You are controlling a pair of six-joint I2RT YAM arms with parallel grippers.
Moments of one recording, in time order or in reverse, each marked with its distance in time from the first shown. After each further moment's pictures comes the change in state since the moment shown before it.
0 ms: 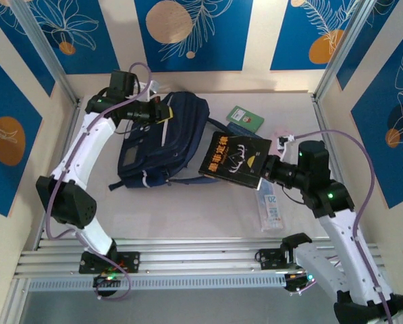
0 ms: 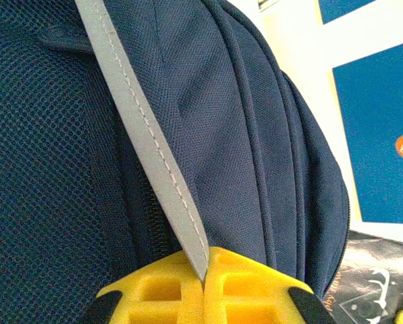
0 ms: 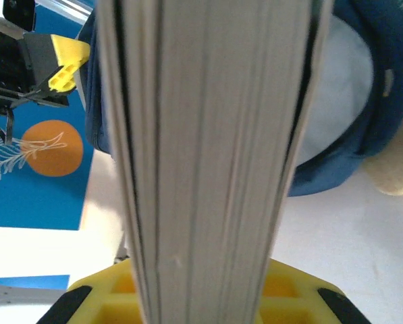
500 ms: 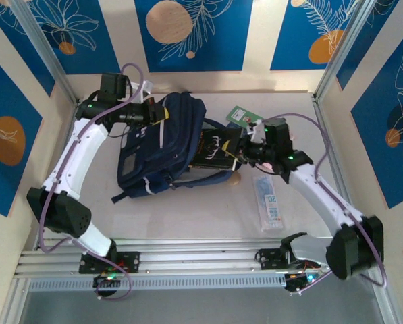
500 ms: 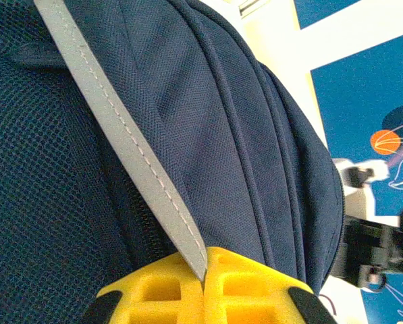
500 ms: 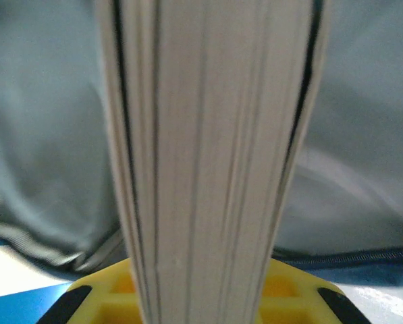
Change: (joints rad) left arm 0.018 -0.090 -0.049 0.003 0.034 -0.010; right arm 0.108 0.478 0.009 0.383 -0.078 0.151
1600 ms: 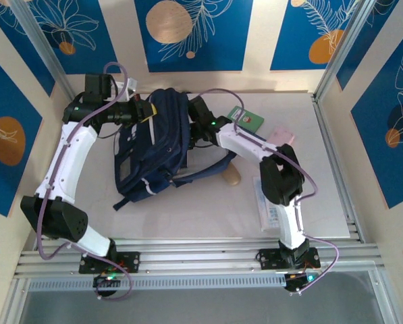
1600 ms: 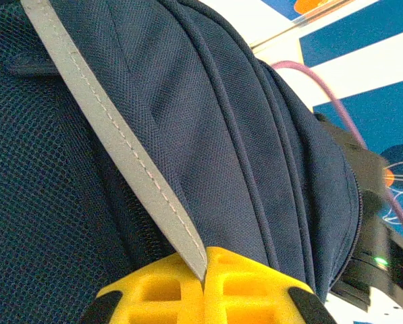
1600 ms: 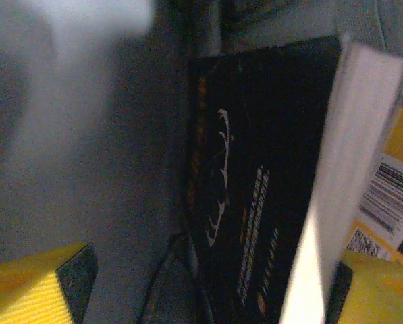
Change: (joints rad) left arm 0.098 -0.049 -0.034 0.018 0.001 -0.045; right arm 0.302 0.784 0.783 -0.102 0.103 -0.119
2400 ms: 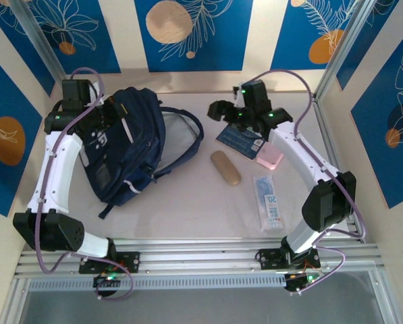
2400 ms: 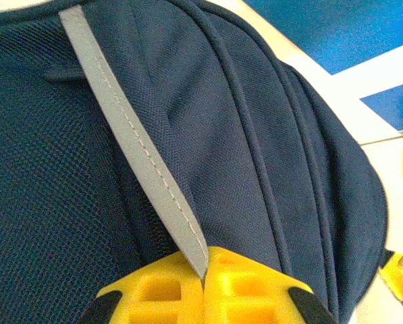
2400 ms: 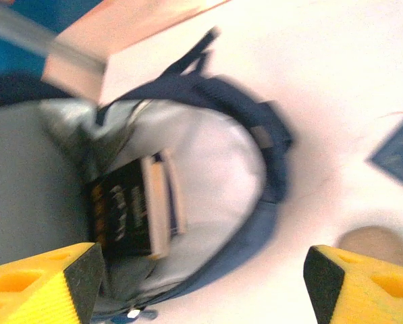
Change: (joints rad) left arm 0.135 -0.097 -0.099 -0.004 -0.314 -0.057; right arm -0.280 -0.413 -0.201 -0.177 0.248 -0.156
